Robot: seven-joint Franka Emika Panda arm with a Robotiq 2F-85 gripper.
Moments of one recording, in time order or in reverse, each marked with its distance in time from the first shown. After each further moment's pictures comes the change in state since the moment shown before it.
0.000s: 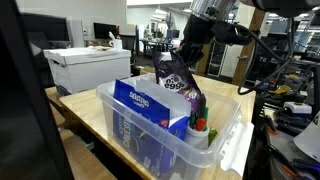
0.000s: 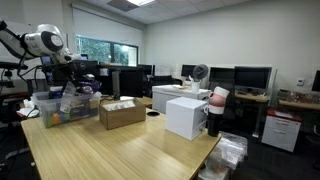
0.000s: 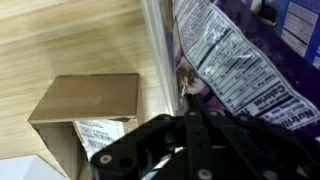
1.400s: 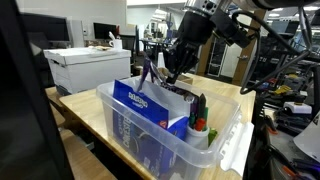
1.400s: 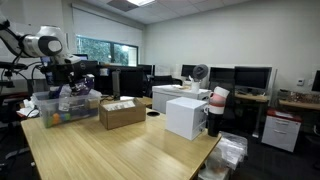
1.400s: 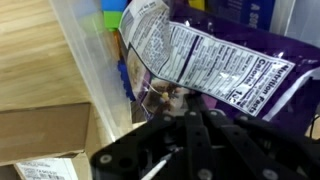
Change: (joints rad) arm 0.078 0.052 -0.020 0.021 0.311 0.097 -0.206
